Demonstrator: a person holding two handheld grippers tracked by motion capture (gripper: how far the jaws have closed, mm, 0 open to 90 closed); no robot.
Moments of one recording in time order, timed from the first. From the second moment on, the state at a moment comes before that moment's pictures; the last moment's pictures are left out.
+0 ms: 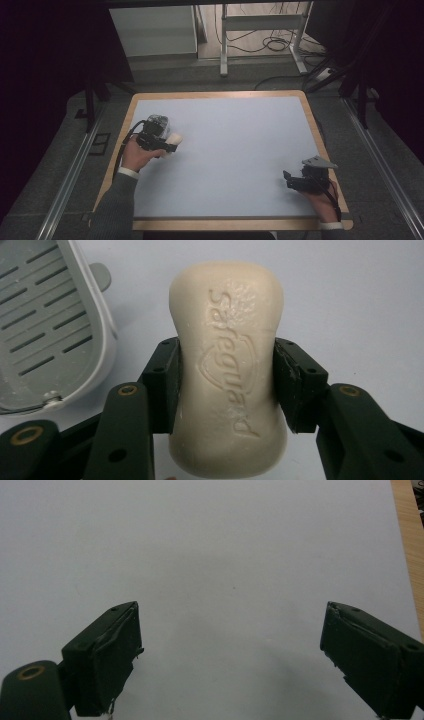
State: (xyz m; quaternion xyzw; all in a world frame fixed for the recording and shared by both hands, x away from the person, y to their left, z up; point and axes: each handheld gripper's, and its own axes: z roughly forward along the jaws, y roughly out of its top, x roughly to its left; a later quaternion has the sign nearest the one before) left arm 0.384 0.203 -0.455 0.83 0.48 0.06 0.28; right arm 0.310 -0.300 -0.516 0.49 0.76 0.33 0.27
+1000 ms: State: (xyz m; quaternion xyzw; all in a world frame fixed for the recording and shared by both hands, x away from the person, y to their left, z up) left arm 0.439 0.248 -0.454 0.79 0.55 0.04 0.29; right arm 0.310 -0.300 -0.516 0.49 0.76 0.33 0.27
